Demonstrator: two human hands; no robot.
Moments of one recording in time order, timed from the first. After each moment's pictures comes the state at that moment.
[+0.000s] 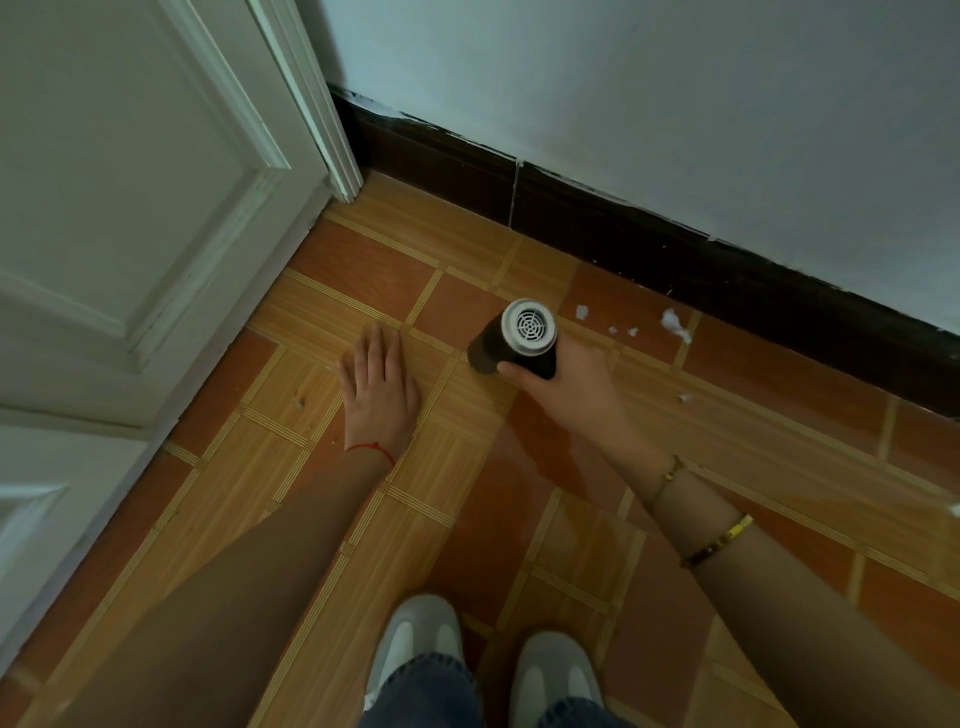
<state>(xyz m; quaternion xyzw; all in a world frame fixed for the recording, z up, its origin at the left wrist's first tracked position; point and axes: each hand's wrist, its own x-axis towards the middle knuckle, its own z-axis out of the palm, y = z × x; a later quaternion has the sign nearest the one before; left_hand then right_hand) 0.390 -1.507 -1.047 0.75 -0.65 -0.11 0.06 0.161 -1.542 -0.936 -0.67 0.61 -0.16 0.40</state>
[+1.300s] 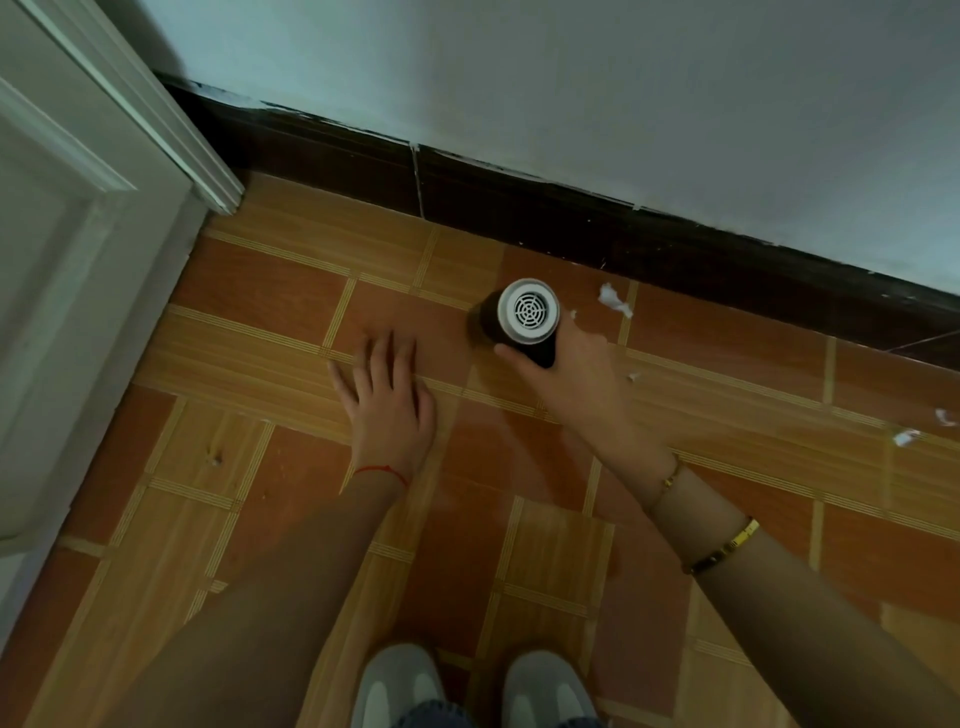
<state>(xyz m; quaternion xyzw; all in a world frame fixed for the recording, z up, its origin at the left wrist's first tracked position) 0.316 -1.530 -1.051 0.69 -0.71 -0.11 0.12 0.116 -1.551 -0.945 -0.61 0.71 -0.20 0.30</state>
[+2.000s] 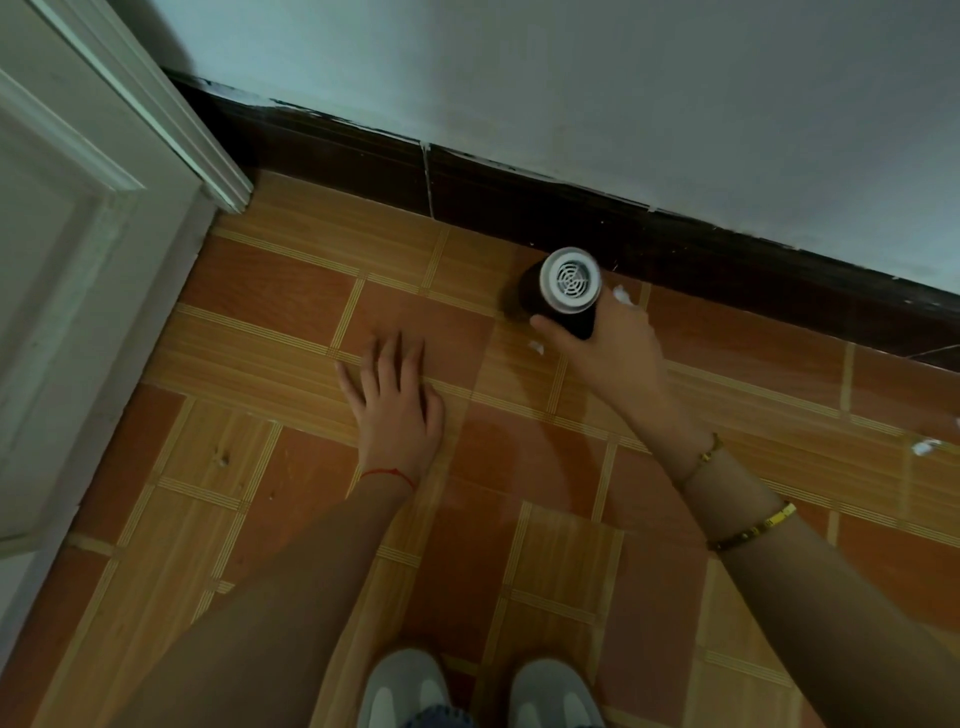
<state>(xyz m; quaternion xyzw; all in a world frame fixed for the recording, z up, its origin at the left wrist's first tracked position) 0.317 -1.530 -1.052 0.69 -0.70 -0.10 0.12 0.092 -1.577 -0.945 -0.60 0.74 -0.18 0.27</state>
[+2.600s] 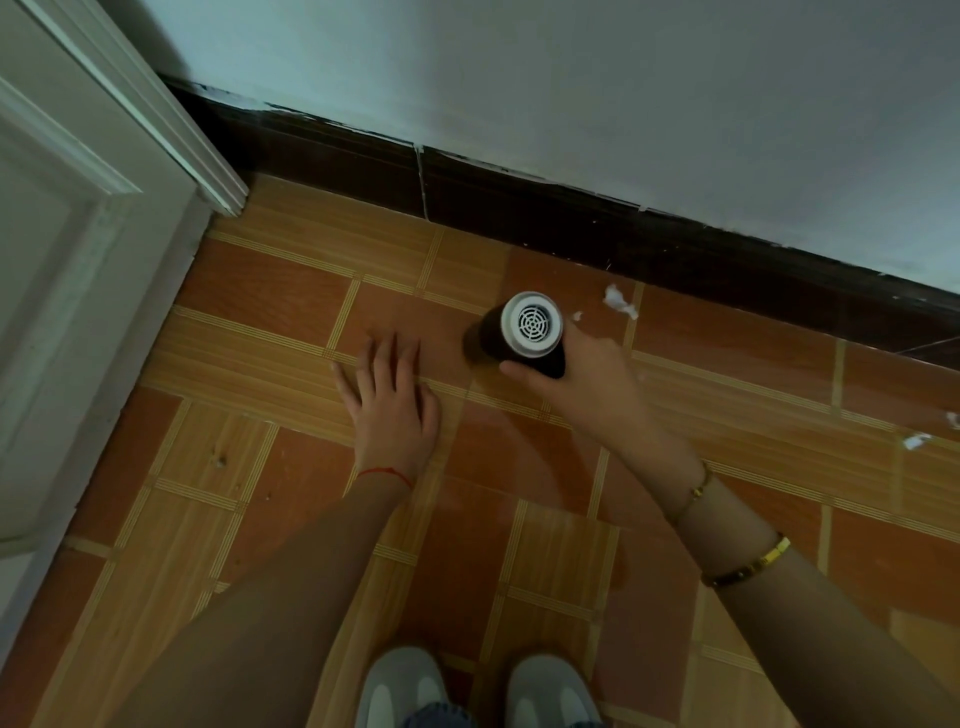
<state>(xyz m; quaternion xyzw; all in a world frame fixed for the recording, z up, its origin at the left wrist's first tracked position) 0.317 -1.529 -1.050 0.69 -0.71 -0.11 0.11 0.105 -1.550 -0.941 -0.65 0.68 -0.15 0.32</state>
